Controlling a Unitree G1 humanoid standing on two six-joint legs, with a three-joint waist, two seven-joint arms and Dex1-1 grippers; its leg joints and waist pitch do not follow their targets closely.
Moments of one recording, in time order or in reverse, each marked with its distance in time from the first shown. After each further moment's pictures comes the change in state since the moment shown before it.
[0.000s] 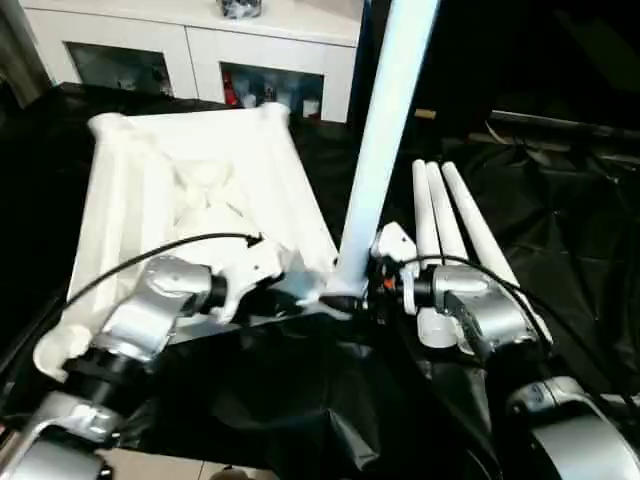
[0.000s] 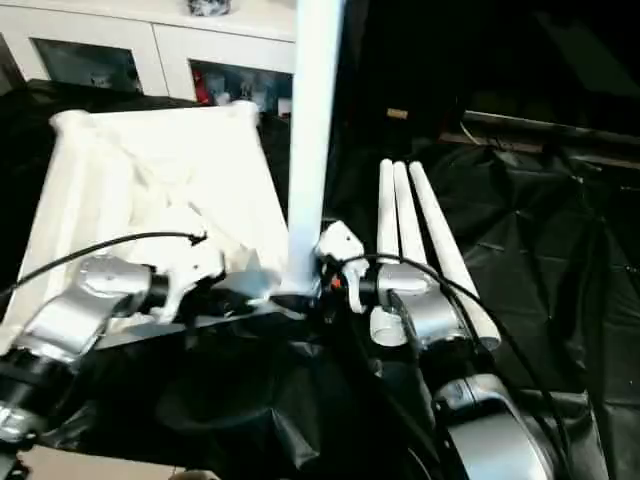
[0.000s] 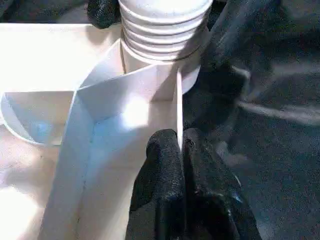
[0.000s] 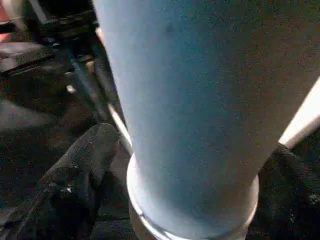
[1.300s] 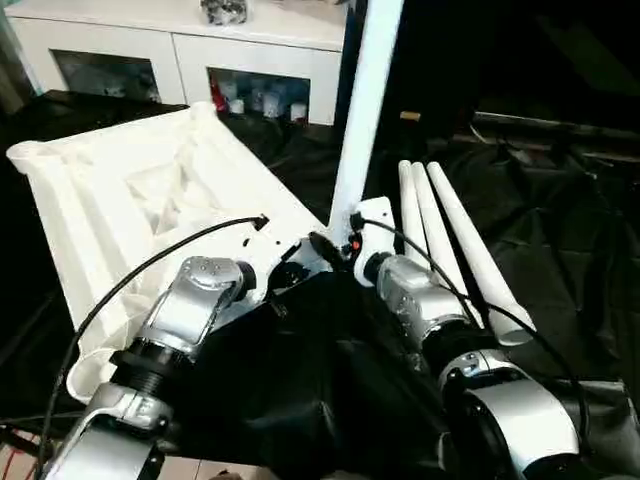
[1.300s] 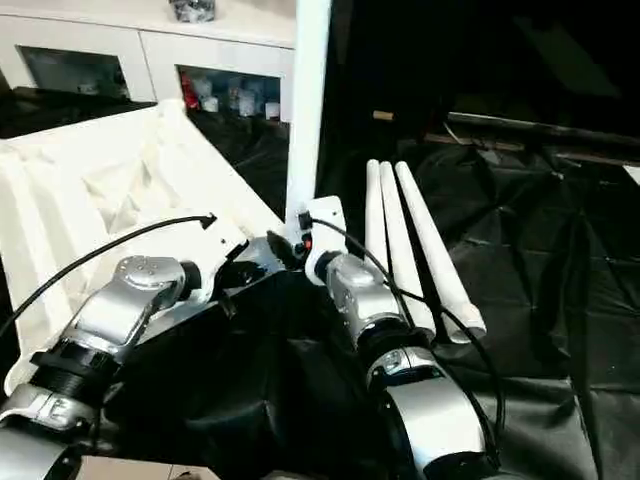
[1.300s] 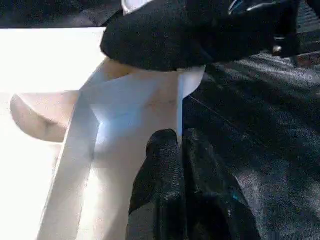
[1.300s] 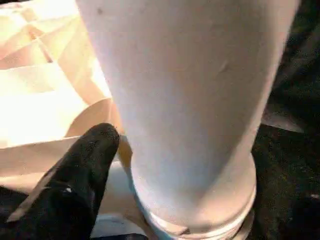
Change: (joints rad) left arm -0.038 -0.192 0.071 0.027 0.078 0.199 0.428; right arm -0.203 0.280 -0.216 0.394 0.009 -0.047 -0.696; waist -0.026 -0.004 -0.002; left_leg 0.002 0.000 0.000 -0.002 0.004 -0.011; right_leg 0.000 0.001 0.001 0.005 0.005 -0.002
